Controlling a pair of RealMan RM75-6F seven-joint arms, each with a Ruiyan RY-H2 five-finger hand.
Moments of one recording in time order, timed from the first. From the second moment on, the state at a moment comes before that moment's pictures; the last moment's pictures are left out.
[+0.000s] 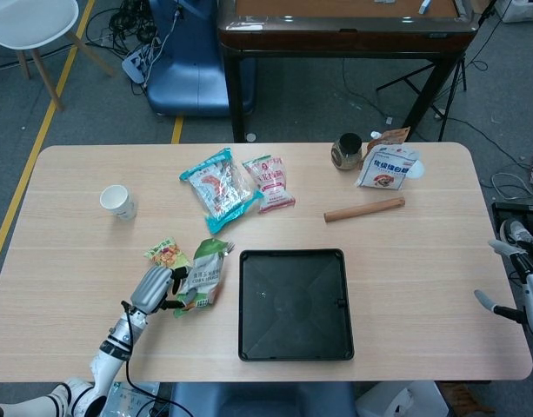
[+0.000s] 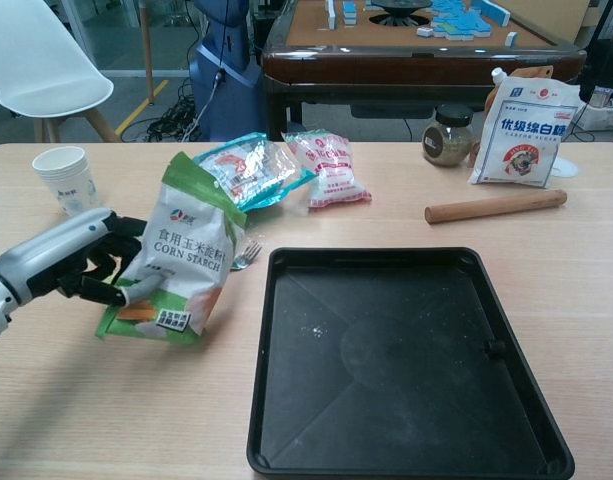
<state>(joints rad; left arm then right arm) -0.50 -1.75 -0.02 -1.07 1.55 1.23 -0.50 0.05 -1.06 0.11 -1.57 -1.48 1.54 0.14</state>
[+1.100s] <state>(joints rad) -0.47 -1.64 0.12 -1.05 1.67 1.23 -0.48 0.03 -1.05 0.11 -1.60 -1.48 1.56 0.12</state>
